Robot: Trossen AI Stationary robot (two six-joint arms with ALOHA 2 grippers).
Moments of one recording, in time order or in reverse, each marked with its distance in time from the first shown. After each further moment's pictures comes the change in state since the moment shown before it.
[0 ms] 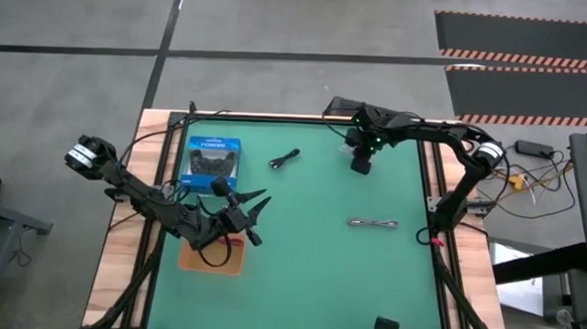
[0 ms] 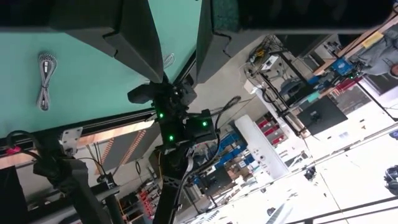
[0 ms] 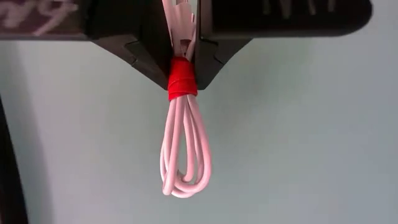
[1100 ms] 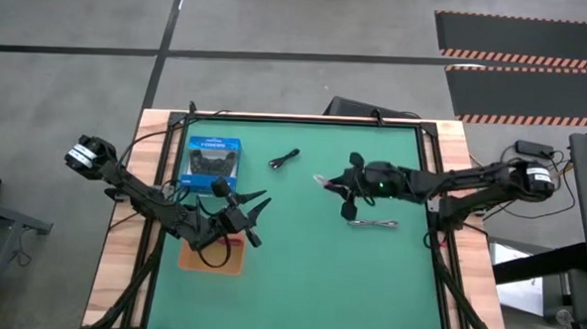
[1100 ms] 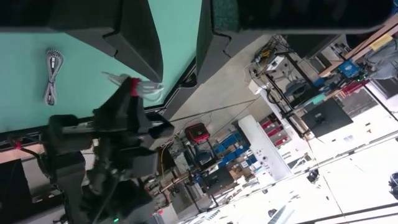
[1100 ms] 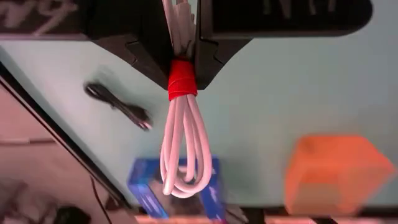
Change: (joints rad) left arm -0.006 0.000 0.000 0.003 0.004 -0.030; right arm 0.651 -0.443 -0.402 0.752 0.192 0.430
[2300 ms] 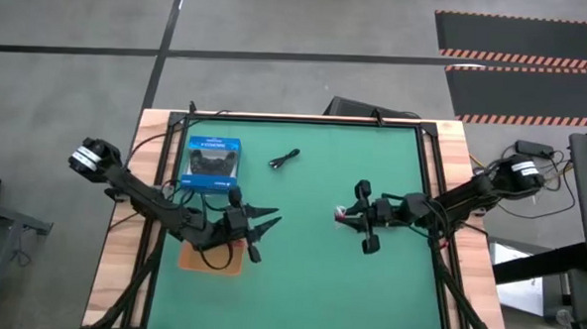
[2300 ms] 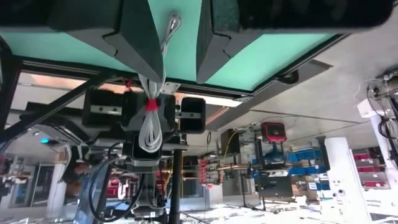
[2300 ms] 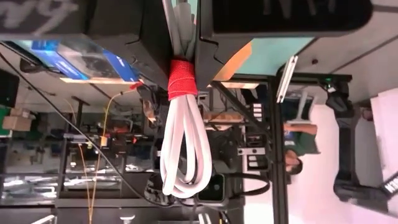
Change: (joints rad) left arm 0.001 0.064 0.007 0.078 0.262 -0.471; right arm 0.307 0.134 -0.327 1.081 0.018 -0.002
